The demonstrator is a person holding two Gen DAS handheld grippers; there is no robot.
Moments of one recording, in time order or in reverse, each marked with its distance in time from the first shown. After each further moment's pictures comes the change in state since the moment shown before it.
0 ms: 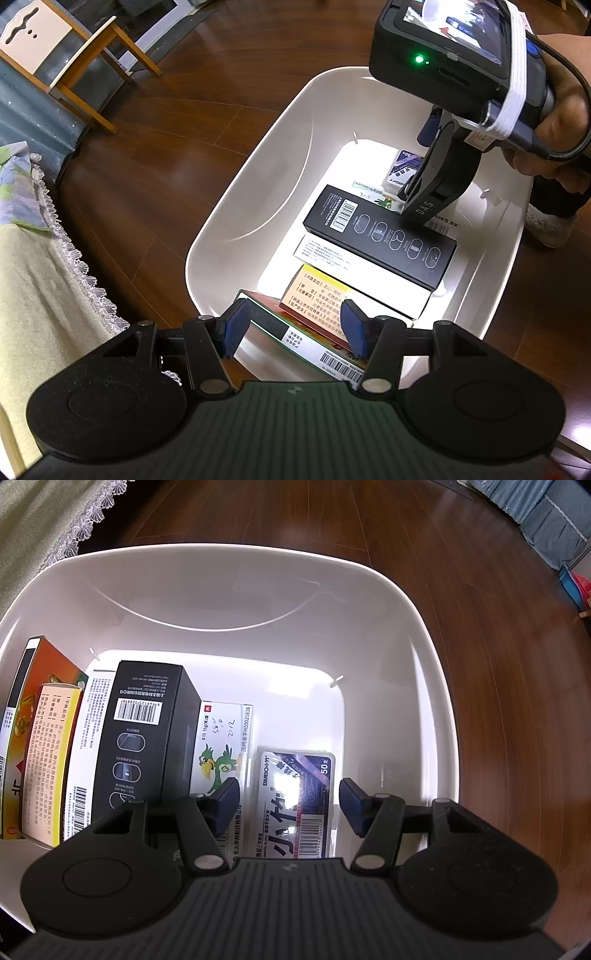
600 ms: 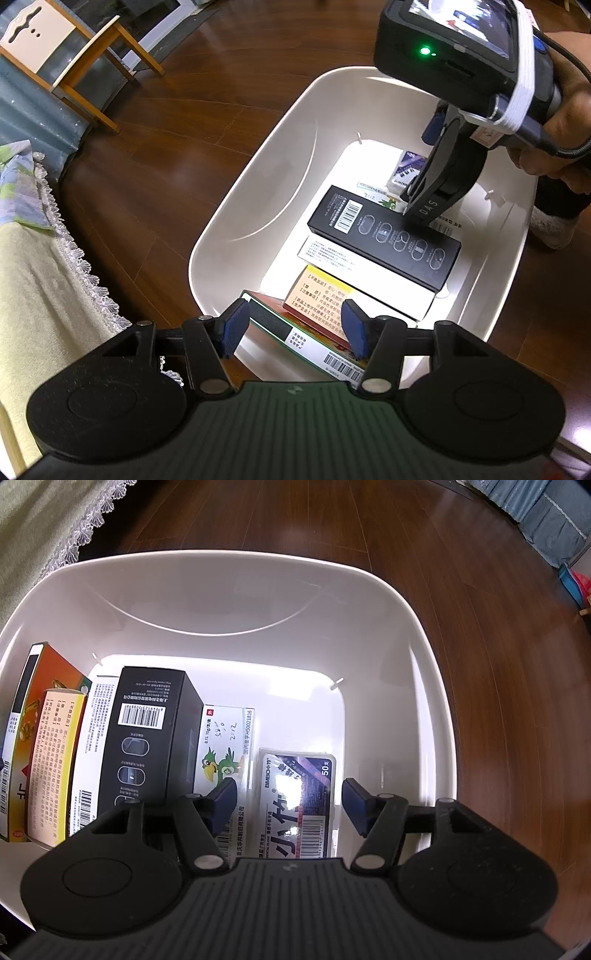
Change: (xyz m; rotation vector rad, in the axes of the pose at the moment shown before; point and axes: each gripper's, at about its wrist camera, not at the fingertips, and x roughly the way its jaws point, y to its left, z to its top) left arm 0.001 0.002 -0.001 -0.015 -0.010 0.013; right arm -0.005 -0.009 0.007 0.014 -0.007 0.010
